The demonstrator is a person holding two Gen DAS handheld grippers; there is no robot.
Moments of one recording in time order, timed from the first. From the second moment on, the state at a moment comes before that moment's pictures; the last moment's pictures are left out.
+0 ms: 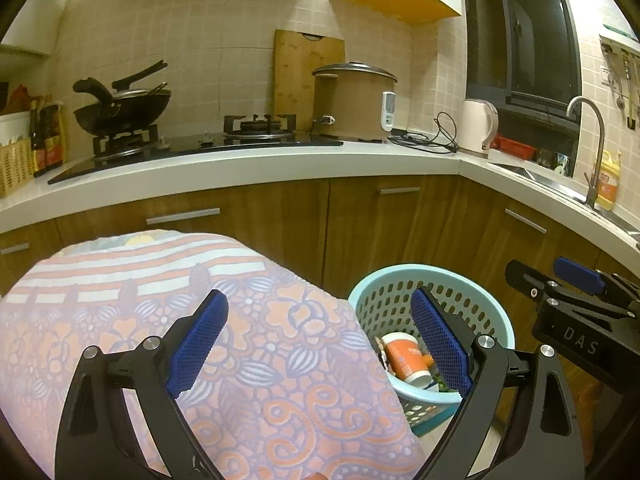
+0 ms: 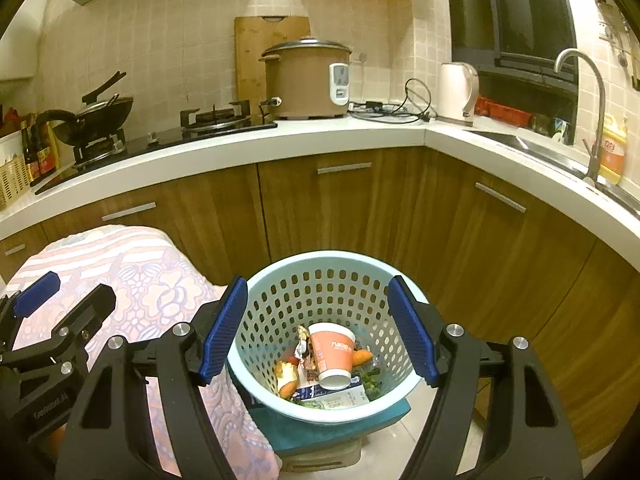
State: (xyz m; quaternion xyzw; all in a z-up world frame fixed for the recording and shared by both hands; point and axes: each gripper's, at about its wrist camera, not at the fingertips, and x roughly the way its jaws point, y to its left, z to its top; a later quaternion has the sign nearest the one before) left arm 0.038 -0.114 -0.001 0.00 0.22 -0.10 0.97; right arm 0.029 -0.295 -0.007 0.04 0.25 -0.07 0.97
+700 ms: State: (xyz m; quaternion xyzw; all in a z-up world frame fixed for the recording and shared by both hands) left arm 0.039 -0.113 -0.004 0.00 0.23 -0.10 0.97; right arm 0.033 -0.297 -0.016 0.04 0.26 -0.07 0.96
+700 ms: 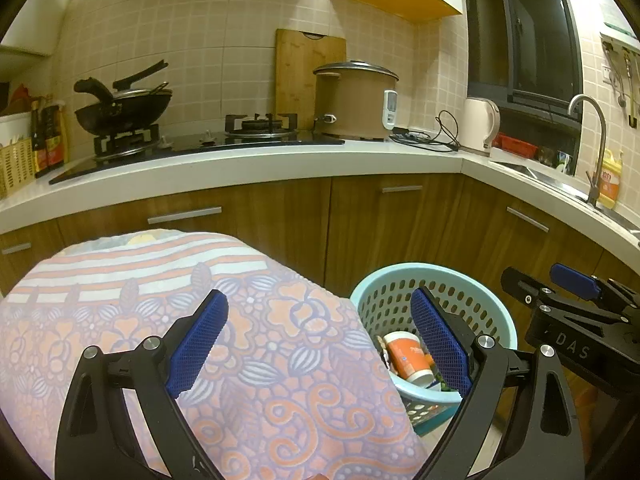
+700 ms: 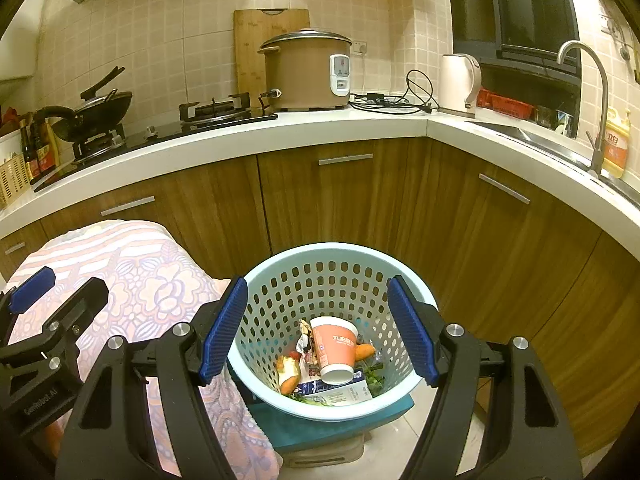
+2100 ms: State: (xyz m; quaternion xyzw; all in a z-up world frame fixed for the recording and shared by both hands) left arm 0.037 -0.114 -0.002 0.00 0.23 -0.10 0.97; right arm 0.034 -0.298 -0.018 0.04 0.26 -0.07 0.96
